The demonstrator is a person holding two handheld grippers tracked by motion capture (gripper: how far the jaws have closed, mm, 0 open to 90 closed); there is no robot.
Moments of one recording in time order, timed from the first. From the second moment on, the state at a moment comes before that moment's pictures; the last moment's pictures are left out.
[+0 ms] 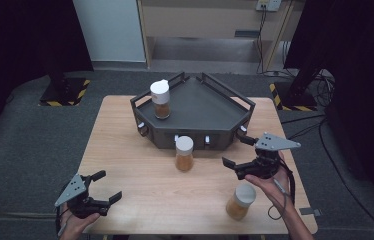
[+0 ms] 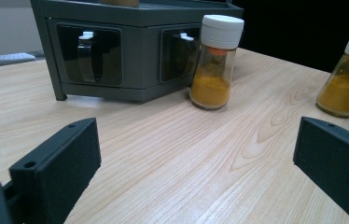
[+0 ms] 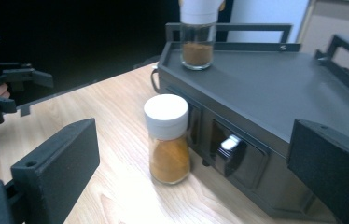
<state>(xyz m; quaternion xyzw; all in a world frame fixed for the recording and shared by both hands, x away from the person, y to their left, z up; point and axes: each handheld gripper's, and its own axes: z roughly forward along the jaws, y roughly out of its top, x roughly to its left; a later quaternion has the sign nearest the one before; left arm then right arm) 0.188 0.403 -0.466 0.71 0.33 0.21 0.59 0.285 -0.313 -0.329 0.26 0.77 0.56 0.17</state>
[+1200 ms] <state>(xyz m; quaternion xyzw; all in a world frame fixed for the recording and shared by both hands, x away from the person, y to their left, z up) 0.188 0.404 -0.467 0.71 0.32 0.20 0.59 0.403 -0.227 -0.320 0.21 0.85 0.48 0.07</state>
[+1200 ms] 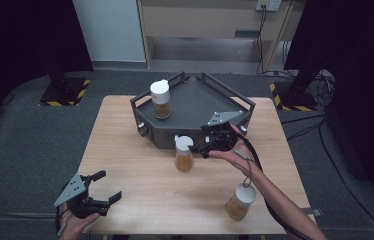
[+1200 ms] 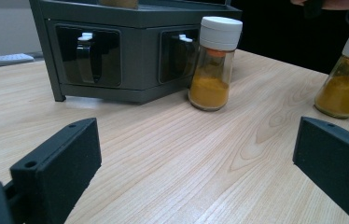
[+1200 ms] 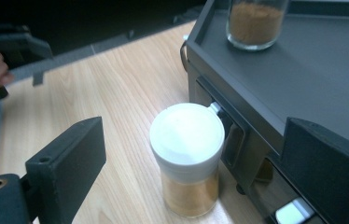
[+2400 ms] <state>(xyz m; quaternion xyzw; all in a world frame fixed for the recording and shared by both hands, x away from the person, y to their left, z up) 0.187 0.407 -0.468 0.71 0.32 0.21 0.59 0.451 -0.167 -0.338 0.15 0.91 0.39 0.04</state>
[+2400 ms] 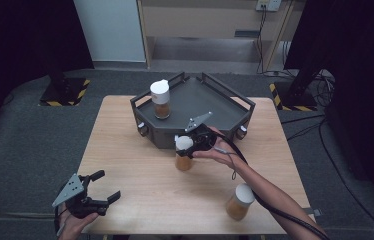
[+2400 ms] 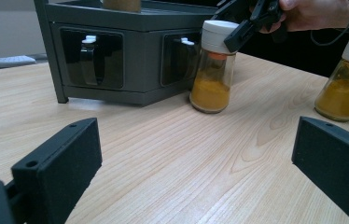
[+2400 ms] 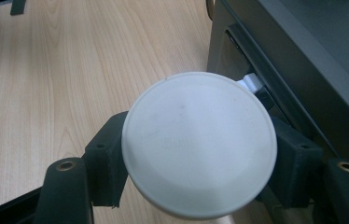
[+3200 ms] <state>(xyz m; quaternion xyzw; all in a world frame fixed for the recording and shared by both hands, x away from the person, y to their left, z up) 0.189 0.406 -0.468 0.71 0.32 0.20 0.59 0.439 -0.175 -0.307 0.15 0.90 0.40 0.05</state>
